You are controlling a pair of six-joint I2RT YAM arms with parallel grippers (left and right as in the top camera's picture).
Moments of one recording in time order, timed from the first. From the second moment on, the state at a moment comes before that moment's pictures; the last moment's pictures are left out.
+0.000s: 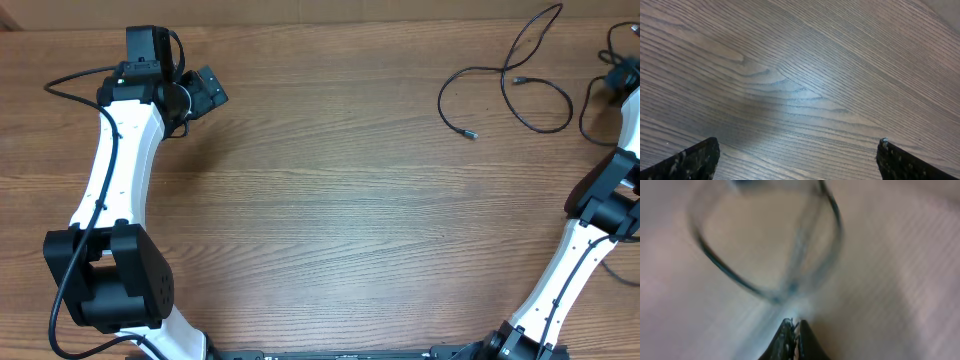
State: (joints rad) left arm 0.06 1.84 1.59 -0.81 0.07 -0.50; right arm -0.56 2.80 2.57 -0.49 0.11 0.31
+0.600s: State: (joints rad) left arm 0.06 1.84 1.59 -0.81 0.07 -0.50; right arm -0.52 2.97 2.57 -0.02 0.10 0.31
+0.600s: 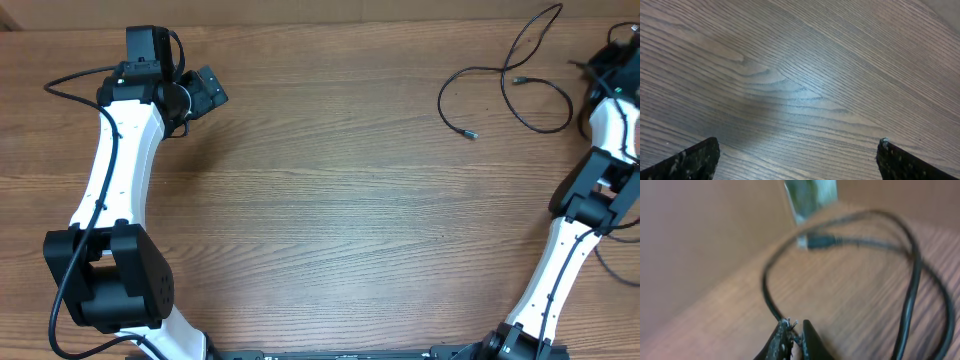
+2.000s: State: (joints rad) left arm 0.06 1.84 1.59 -0.81 0.07 -0.50; right arm -0.54 2.86 2.68 -0.31 0.14 0.30
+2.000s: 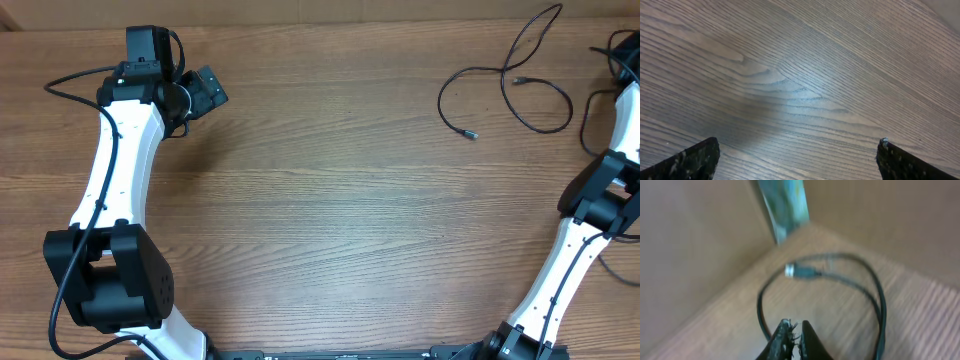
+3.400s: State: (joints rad) left arm 0.06 1.84 1.59 -0.81 0.07 -0.50; right arm -0.59 2.81 2.69 -0.89 0.16 0.30
